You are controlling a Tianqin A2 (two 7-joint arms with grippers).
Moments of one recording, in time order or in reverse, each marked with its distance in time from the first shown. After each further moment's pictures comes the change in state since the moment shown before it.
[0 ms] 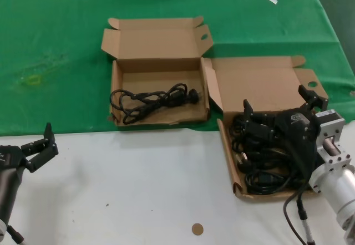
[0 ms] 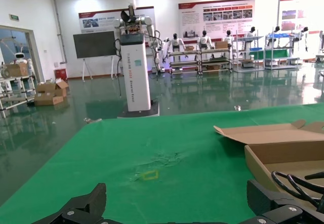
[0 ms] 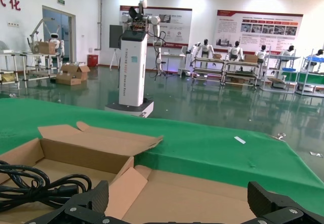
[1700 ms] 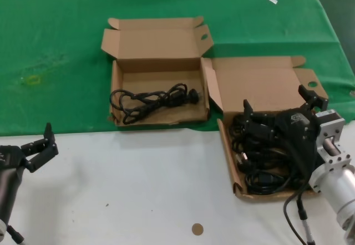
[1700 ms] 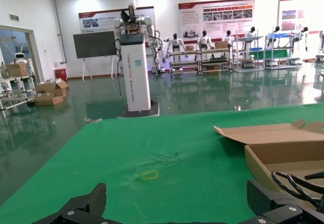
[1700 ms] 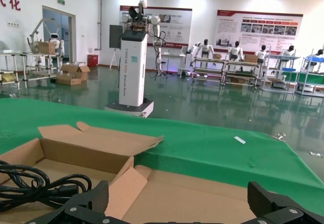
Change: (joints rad) left arm 0.000 0.000 0.000 0.000 0.000 0.000 0.000; right arm 0.000 0.000 0.000 0.000 0.000 0.000 0.000
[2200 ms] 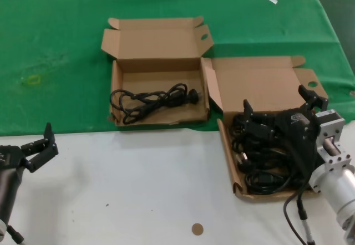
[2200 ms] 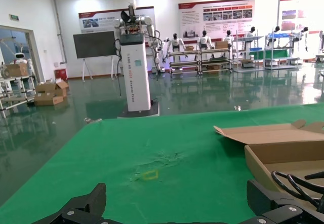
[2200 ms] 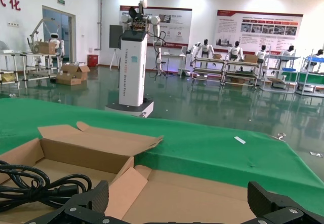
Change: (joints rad) left arm 0.000 0.000 0.000 0.000 0.000 0.000 0.000; right arm 0.000 0.000 0.000 0.000 0.000 0.000 0.000
